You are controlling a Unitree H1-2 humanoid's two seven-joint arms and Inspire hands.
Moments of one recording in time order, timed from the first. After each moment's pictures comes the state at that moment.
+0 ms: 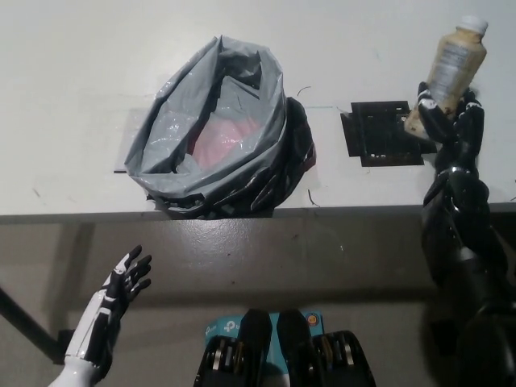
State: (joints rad) left_arm 0.03 0.20 0.01 -0.07 -0.11 -0.06 -0.16; right_arm -0.94 -0.07 -0.38 1.14 0.11 -0.36 -0.23
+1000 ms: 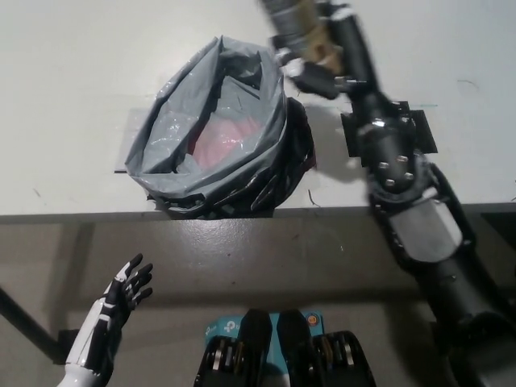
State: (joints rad) left_arm 0.05 0.20 0.01 -0.07 -0.13 -0.04 -0.17; right_arm -0.93 -0.06 0.25 0.57 -0.23 -0.19 -0.16
